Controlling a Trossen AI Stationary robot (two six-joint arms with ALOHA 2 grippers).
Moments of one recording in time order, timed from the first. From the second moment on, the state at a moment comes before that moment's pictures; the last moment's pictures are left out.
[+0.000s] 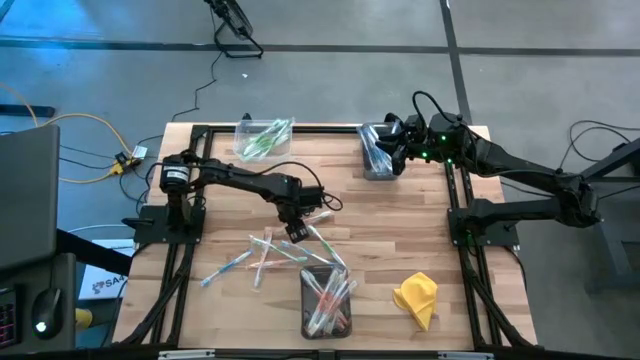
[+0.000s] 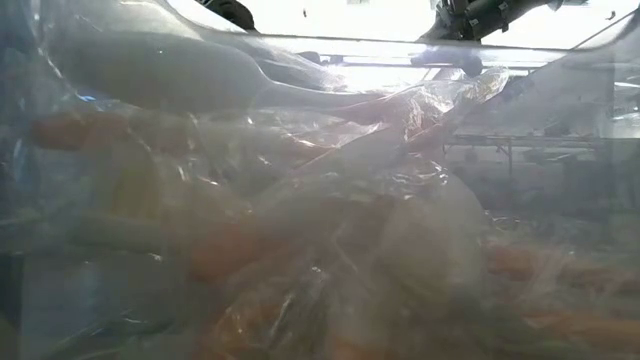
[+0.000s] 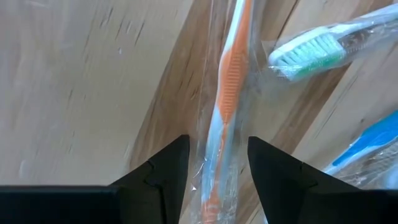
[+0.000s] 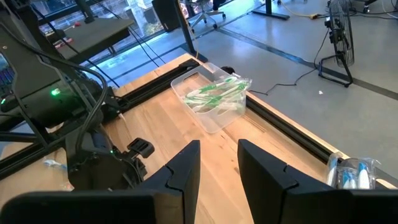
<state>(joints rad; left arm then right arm) 0.08 1.89 1.22 -0.75 0.12 -0.36 -0.46 0.99 0.90 -0.24 -0.05 0.28</state>
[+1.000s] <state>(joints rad) 0.09 1.90 1.25 -0.81 0.13 -0.27 -0.46 0.99 0.90 -0.24 -0.05 0.28</state>
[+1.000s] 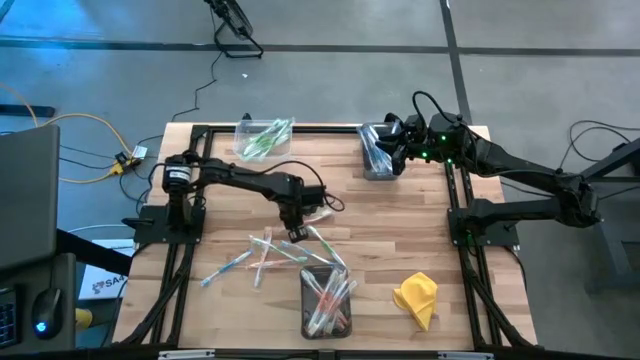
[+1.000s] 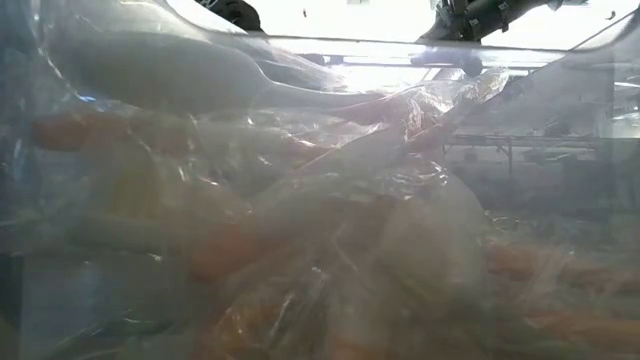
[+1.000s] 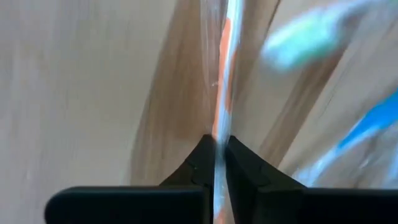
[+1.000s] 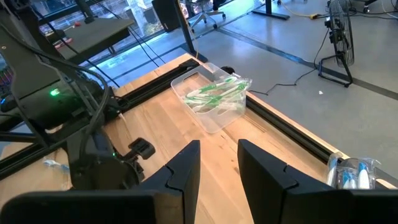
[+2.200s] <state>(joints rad) 0.37 1.90 1.95 -1.01 0.28 0.13 -0.46 0.85 0.90 -0.24 -0.37 0.29</state>
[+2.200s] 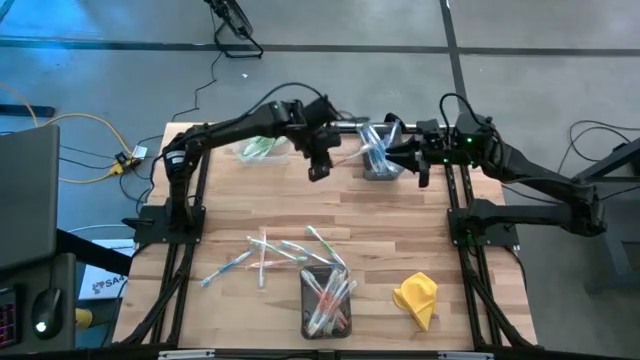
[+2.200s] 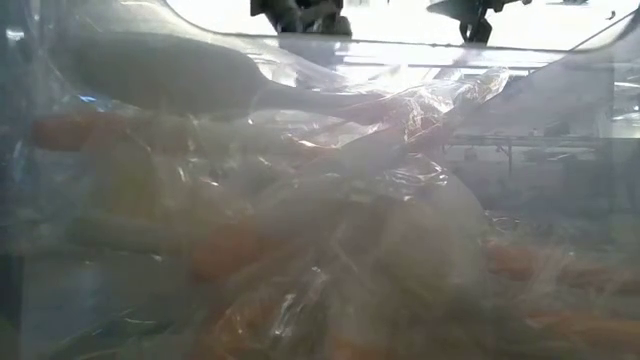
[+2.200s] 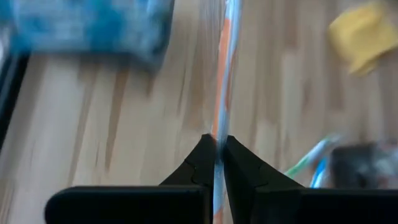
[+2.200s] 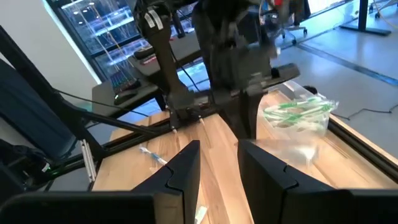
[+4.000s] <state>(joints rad) 0.30 1.90 2.11 -0.71 0.52 0.05 -0.40 1.03 0.90 0.21 -0.49 0.21</state>
